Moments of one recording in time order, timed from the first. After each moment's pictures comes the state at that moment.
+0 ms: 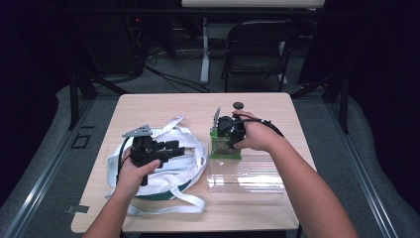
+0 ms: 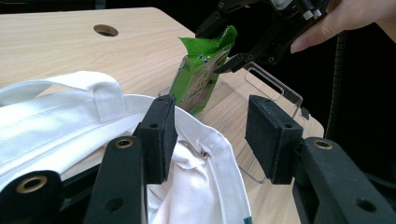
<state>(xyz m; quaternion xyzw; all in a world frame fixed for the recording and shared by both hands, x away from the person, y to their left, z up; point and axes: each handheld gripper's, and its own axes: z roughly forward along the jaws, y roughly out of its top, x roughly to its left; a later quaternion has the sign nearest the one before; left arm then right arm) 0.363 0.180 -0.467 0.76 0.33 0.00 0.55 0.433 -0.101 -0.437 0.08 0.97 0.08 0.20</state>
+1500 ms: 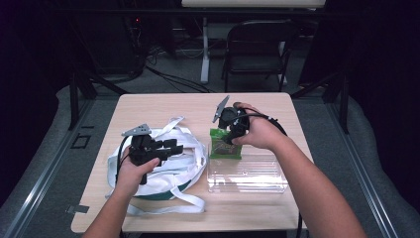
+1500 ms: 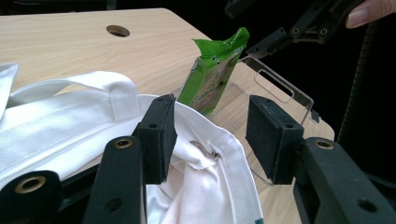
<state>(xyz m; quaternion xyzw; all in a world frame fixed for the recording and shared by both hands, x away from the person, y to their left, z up) 0.365 0.184 -0.467 0.76 0.35 0.01 0.55 0.423 -0.108 -0.401 0.14 0.96 0.16 0.19</state>
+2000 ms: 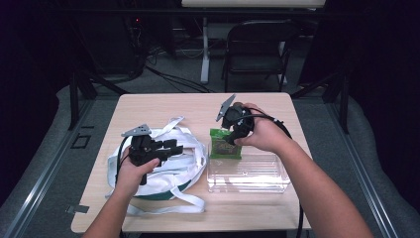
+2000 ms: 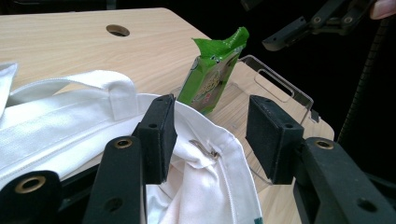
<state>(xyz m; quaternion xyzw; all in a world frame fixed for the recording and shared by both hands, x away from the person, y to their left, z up) 0.365 0.184 -0.467 0.76 0.35 0.01 0.55 0.409 -0.117 -0.389 0.16 0.95 0.19 0.19</state>
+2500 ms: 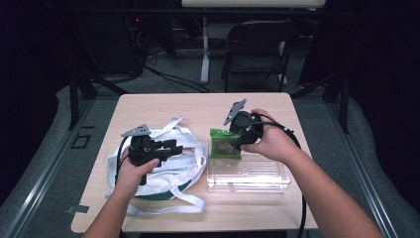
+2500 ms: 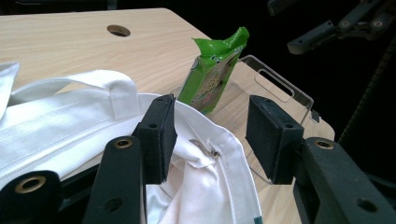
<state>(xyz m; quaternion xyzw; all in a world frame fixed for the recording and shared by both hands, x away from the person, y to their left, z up) 0.364 0.184 -0.467 0.76 0.35 0.01 0.55 0.384 -0.135 -0.385 0.20 0.94 0.20 0.20</state>
